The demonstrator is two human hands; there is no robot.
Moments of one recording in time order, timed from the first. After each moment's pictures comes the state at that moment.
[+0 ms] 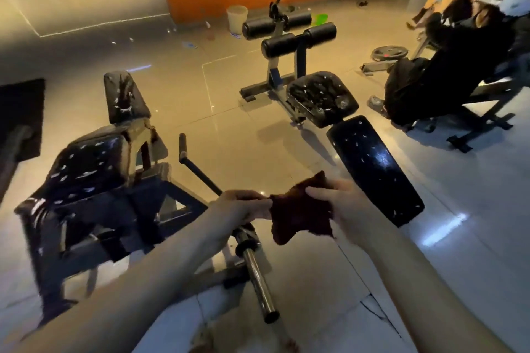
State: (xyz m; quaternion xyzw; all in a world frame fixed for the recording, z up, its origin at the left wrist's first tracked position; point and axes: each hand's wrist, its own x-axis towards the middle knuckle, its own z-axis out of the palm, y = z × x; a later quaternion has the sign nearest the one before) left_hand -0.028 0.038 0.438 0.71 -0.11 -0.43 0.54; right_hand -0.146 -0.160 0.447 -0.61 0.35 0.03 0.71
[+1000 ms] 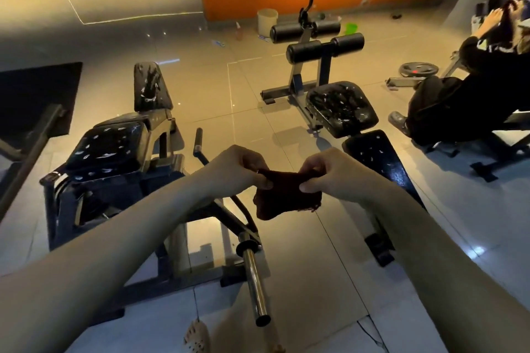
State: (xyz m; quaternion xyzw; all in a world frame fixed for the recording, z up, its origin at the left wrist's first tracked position) left_hand 0.004 0.032 0.503 0.81 -0.27 -0.32 0.41; right_hand -0.095 -0.185 0.505 -0.88 0.10 0.14 0.43
